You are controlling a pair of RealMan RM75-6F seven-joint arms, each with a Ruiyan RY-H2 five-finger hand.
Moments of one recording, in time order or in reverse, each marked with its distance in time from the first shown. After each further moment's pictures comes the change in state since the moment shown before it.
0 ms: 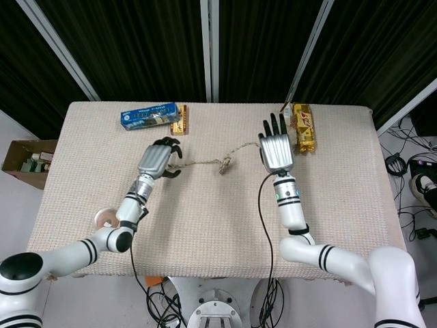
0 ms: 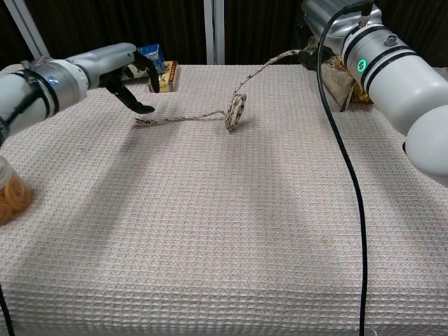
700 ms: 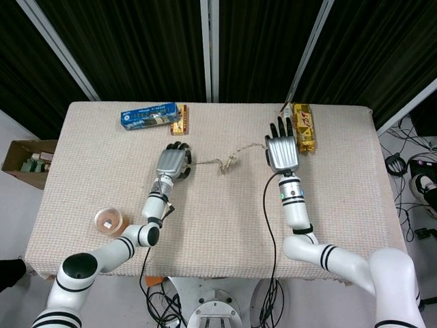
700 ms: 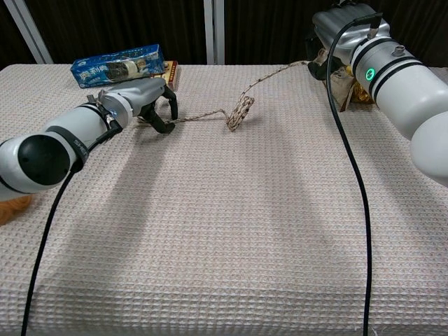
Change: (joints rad) left arm -0.141 -0.286 -0.013 0.436 -0.069 -0.082 0.025; right arm -0.009 -0.013 -0.014 0.053 0.028 -0.032 0.047
